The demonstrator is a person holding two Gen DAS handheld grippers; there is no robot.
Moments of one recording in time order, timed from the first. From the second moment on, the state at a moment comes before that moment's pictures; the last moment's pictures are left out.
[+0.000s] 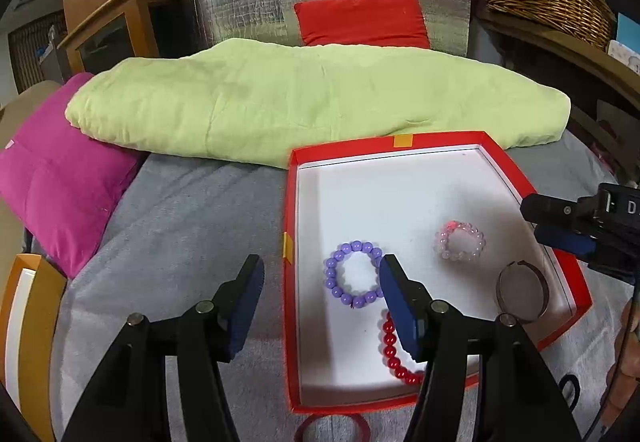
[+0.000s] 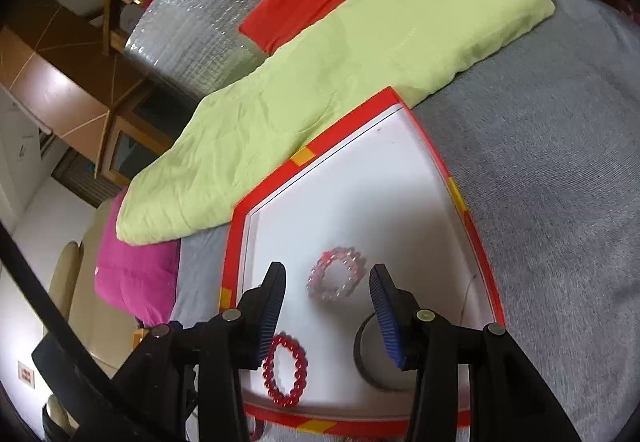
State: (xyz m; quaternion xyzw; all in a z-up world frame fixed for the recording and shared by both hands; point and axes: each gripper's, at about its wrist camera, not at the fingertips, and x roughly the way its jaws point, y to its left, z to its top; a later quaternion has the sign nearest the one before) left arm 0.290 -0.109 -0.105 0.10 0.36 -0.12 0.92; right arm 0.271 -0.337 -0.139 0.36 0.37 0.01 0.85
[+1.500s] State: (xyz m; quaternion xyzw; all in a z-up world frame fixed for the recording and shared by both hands) left arm 0.157 -0.074 -0.137 0.15 0.41 -0.16 0.88; right arm 0.130 -0.352 -0.142 0.28 0.45 0.00 0.85
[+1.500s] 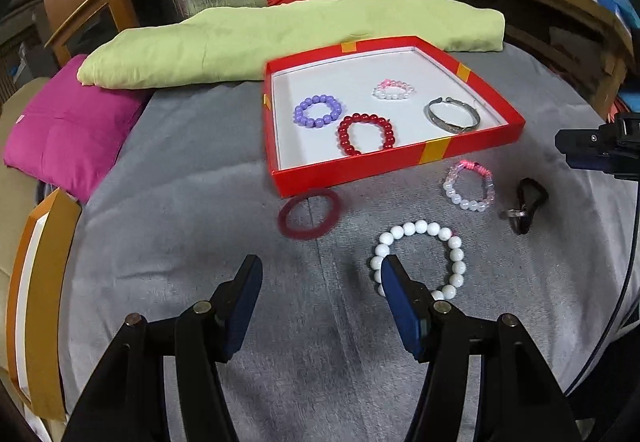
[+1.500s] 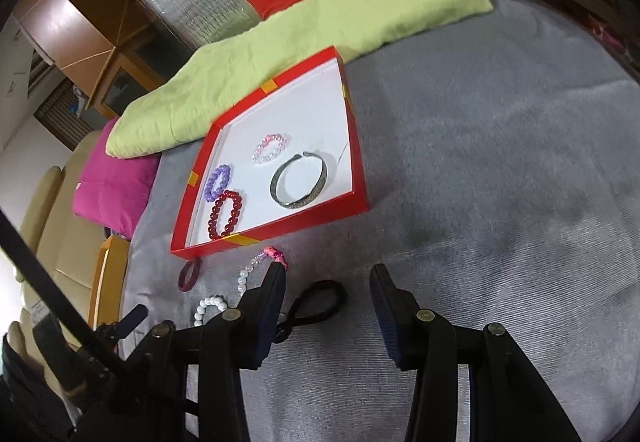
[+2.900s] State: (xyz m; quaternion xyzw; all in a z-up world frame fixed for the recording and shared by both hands) left arm 0.209 -0.017 -0.139 0.07 0.43 -0.10 0.90; right arm 0.148 -0.315 -0.171 0.28 0.50 -0.01 0.82
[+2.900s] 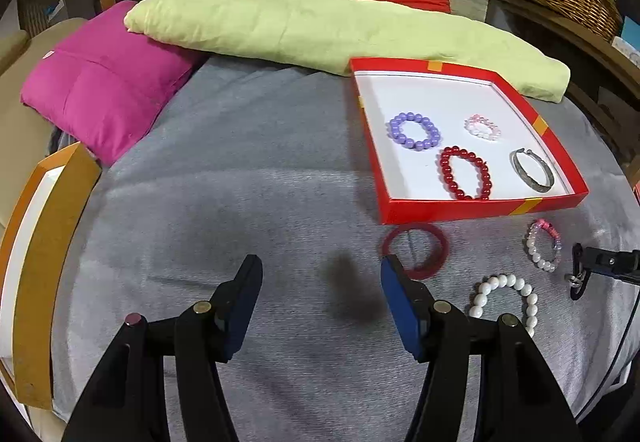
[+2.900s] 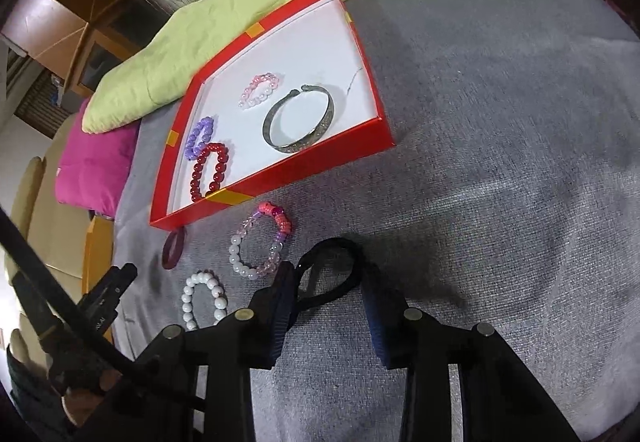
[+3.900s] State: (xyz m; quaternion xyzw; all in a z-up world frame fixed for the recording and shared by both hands) left arm 0.231 -0.061 -0.170 0.08 0.45 -0.17 0.87; right arm 0.146 -0.320 -0.165 0.29 0.50 0.02 0.82
